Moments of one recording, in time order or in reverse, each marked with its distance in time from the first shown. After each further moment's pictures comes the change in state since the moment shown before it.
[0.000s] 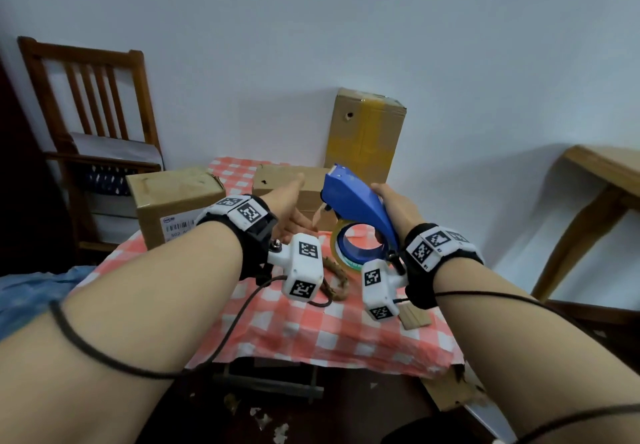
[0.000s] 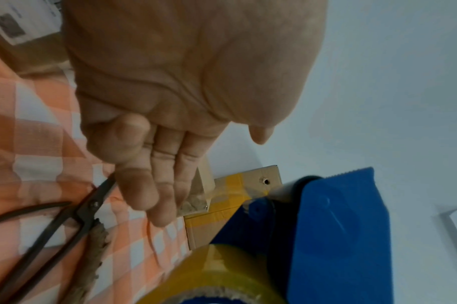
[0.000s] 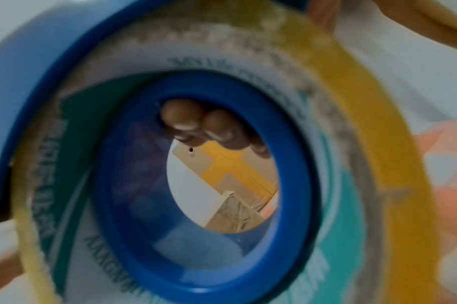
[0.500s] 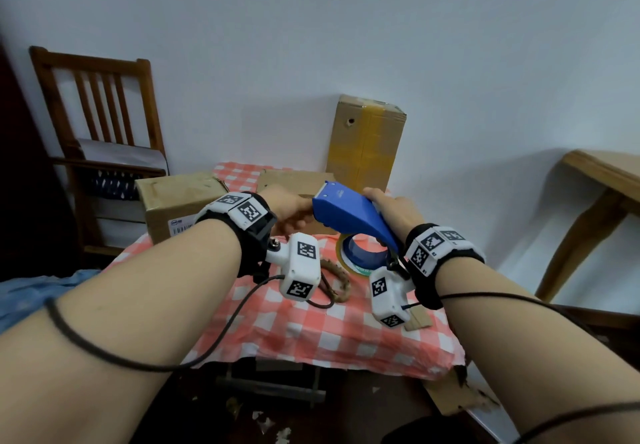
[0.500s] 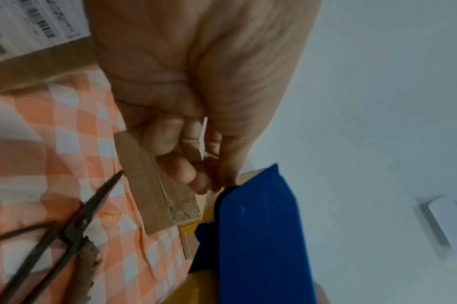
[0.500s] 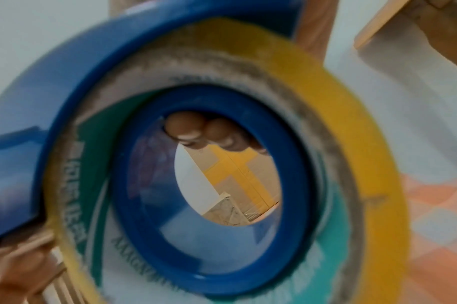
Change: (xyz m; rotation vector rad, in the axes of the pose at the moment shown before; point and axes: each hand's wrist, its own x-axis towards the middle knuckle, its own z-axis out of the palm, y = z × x) left_hand -0.014 0.000 -0.003 0.063 0.120 0.272; right_hand -0.004 -0.006 0.001 -0.250 -0.009 -0.089
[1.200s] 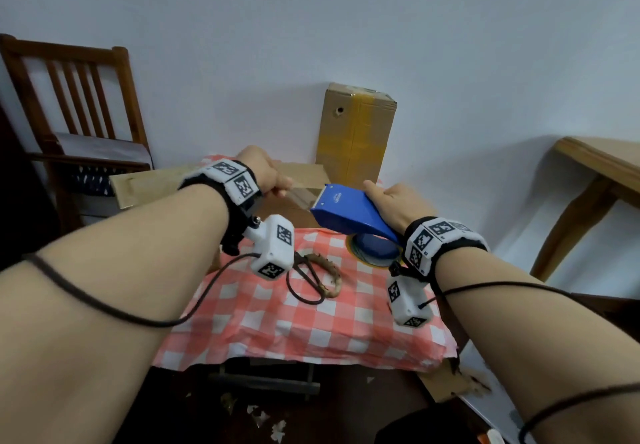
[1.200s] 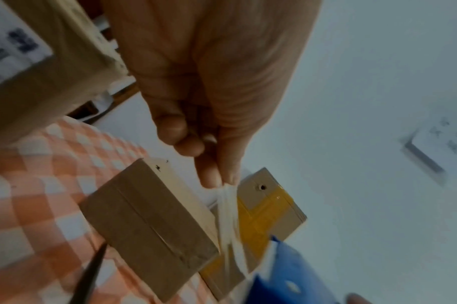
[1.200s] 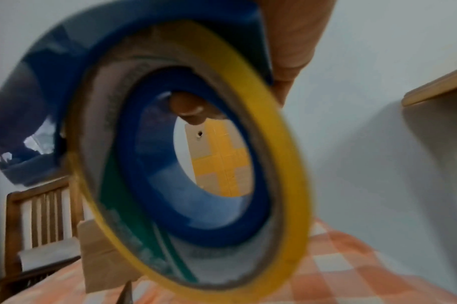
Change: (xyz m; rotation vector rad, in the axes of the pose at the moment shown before) left_hand 0.024 0.024 -0.023 0.378 0.237 0.159; right_hand 0.008 0.011 -0.027 -0.590 0.045 -0.183
